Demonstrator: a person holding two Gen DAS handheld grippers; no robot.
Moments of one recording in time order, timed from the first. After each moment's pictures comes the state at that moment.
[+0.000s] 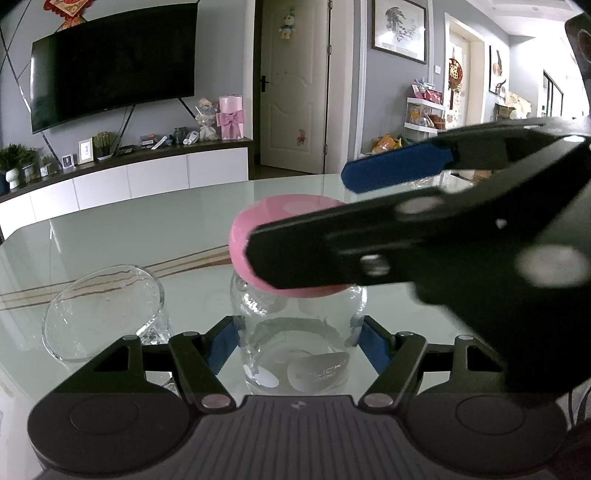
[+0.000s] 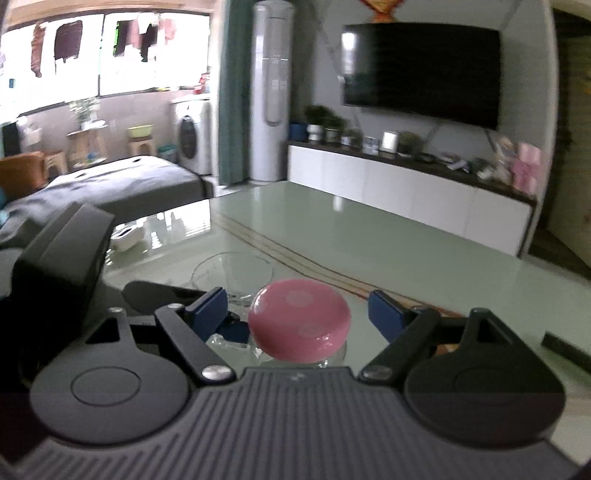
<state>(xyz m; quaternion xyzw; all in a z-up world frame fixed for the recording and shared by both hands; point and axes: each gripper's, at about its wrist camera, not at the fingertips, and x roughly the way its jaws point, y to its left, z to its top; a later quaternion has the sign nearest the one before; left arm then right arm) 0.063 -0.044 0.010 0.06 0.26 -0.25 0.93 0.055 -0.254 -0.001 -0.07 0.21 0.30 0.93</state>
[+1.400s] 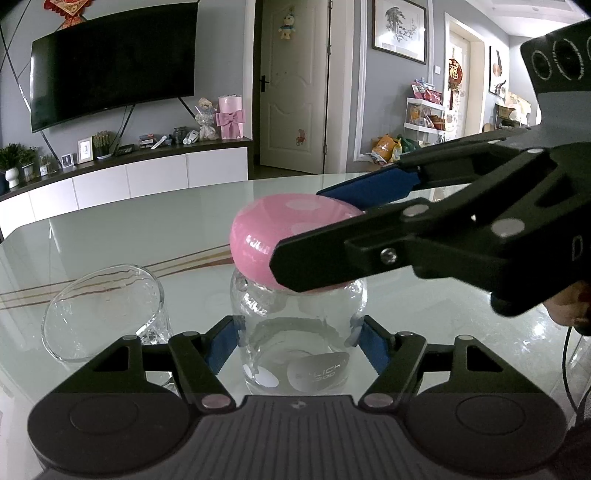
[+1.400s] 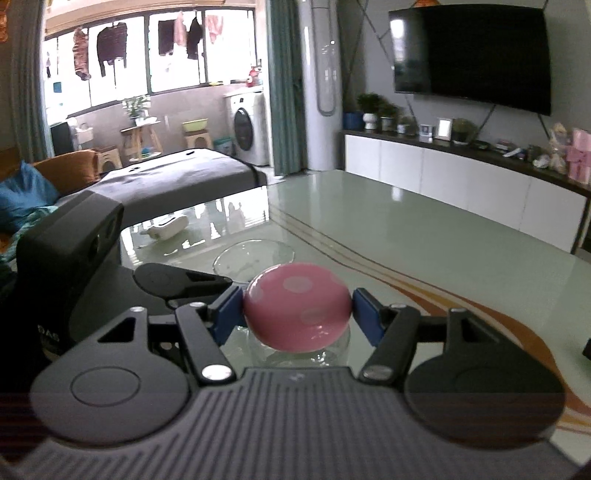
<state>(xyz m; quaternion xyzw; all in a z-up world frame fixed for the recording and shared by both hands) 0.063 -0.043 0.011 0.06 0.26 -0.25 0.93 0.082 -0.287 -0.002 -0.06 0.22 0.43 0.87</state>
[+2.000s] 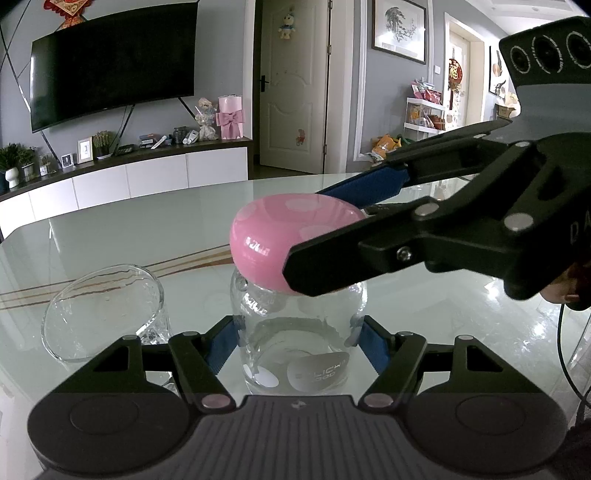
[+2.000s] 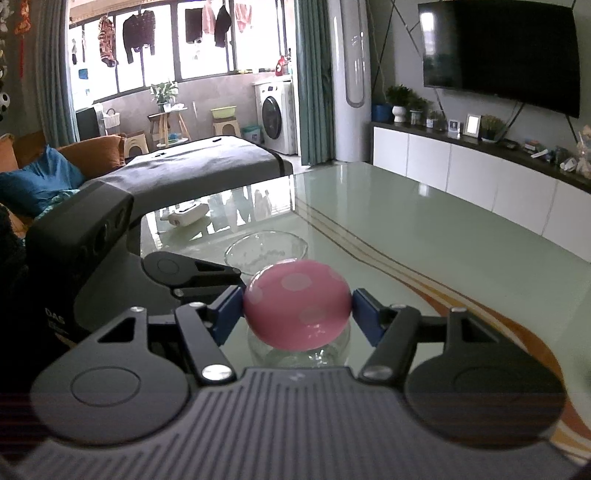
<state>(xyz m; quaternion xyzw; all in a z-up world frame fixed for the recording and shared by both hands) 0.062 -0.044 0.011 0.06 0.26 -0.25 0.93 0.089 -0.289 0.009 -0.08 0.23 0.46 0.85</state>
